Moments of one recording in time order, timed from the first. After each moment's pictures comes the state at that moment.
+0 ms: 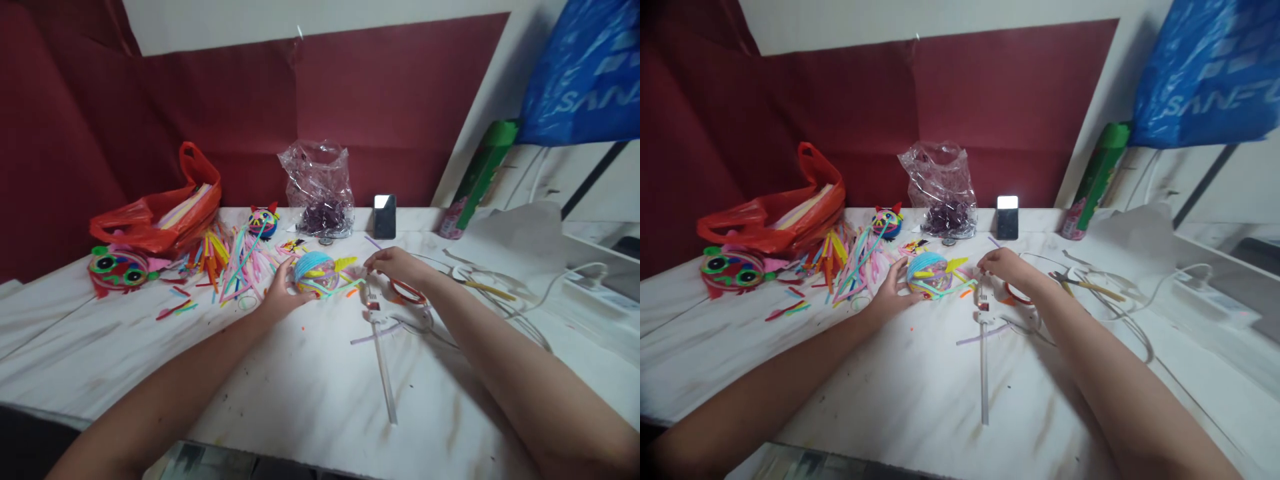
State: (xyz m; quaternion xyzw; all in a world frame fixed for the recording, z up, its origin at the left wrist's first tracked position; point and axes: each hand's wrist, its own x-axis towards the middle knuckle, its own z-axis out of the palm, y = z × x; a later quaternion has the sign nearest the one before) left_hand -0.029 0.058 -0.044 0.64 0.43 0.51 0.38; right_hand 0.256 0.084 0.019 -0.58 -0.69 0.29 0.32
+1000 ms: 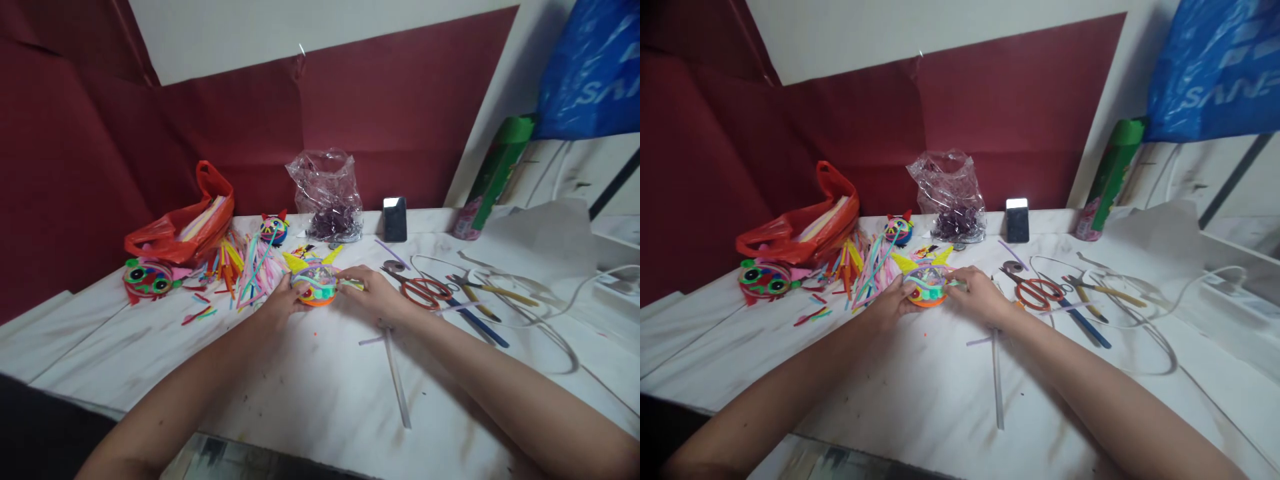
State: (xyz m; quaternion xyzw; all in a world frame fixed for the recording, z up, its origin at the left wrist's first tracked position) left_hand -0.039 0.037 -0.008 0.48 0.44 0.48 0.59; right_hand 0.183 0.040 0.013 -0.42 -0.81 0.16 0.37
